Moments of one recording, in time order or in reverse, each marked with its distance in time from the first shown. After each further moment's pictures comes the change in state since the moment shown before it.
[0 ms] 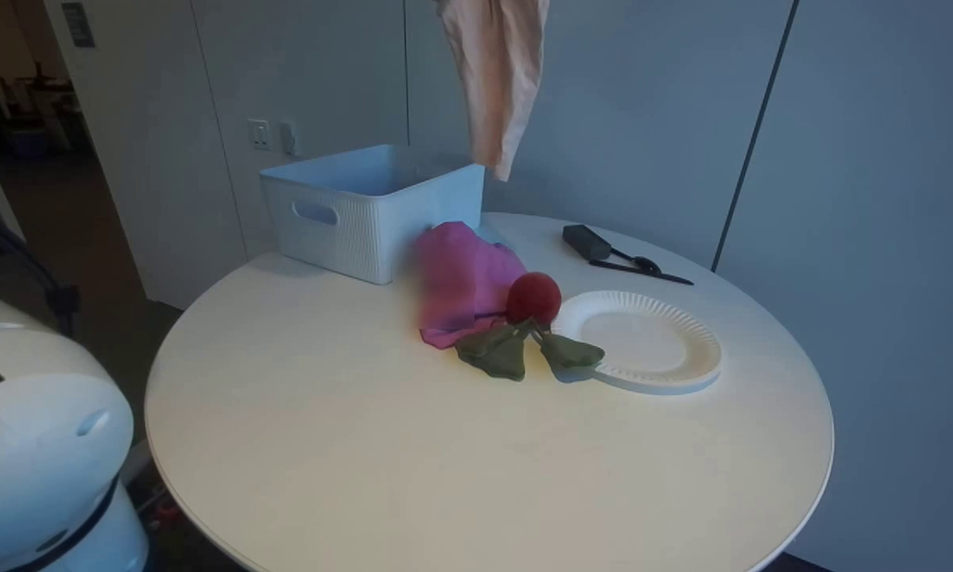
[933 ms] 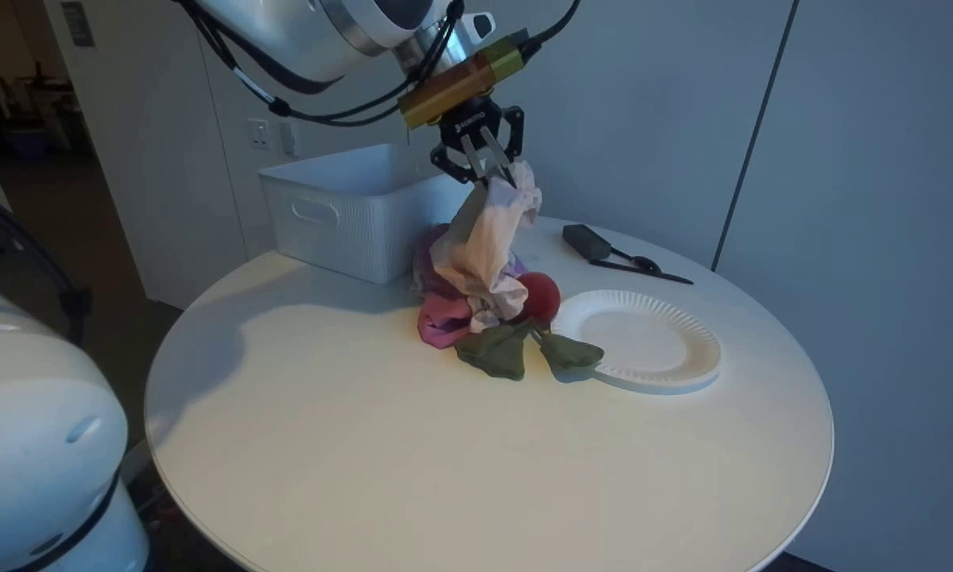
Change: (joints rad) arm -0.039 0.091 -0.093 -0.472 -0.065 0.094 0.457
